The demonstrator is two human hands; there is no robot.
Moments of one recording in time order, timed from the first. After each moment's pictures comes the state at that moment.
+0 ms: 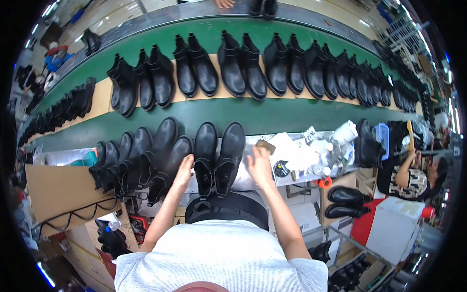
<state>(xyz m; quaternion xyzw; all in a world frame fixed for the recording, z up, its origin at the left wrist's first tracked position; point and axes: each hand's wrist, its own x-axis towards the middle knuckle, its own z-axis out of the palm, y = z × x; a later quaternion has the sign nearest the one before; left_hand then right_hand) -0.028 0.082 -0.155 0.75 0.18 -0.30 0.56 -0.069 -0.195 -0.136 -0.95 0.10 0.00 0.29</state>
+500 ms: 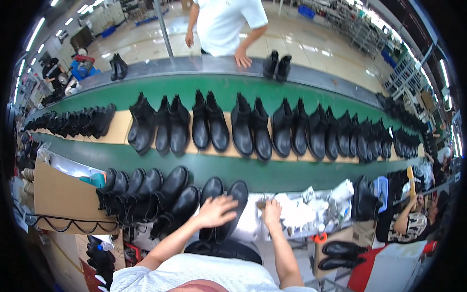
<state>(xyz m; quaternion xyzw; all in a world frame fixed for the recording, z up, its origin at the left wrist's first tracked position) 0.010 0.000 -0.061 0.89 -0.34 -0.16 0.24 -0.052 -0.254 -0.173 -0.99 0.10 0.03 0.13</state>
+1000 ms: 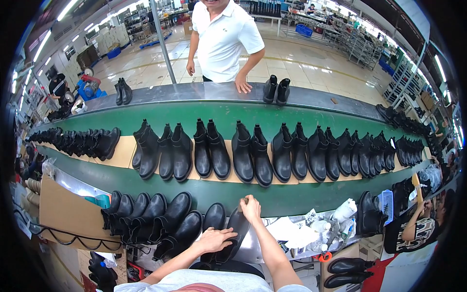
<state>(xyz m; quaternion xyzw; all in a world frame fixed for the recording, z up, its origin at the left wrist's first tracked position) 0.002 0.008 -0.072 0.88 -0.37 -0.22 0.18 0.081 -0.184 -0.170 -0.90 0.15 0.00 0.40</state>
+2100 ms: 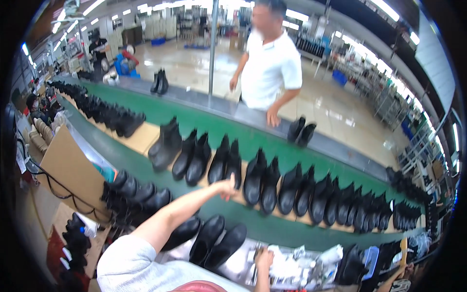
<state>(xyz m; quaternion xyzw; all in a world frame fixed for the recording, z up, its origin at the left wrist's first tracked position) 0.239 -0.007 -0.092 0.84 -0.04 -0.40 0.35 -0.041 -0.262 -0.189 -0.95 0.20 0.09 0.21</state>
